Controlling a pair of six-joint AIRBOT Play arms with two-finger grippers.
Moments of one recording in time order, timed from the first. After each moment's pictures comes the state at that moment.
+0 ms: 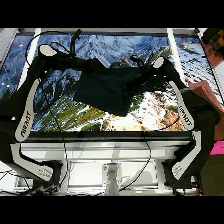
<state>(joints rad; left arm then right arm) -0.17 -1.71 1.68 0.55 -1.19 -1.05 0.17 -1.91 1.70 -1.02 1.22 0.94</state>
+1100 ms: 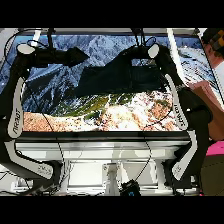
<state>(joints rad) 0.02 -1.71 1.68 0.48 -1.17 -1.04 0.24 -1.96 1.99 -1.18 0.71 1.02</state>
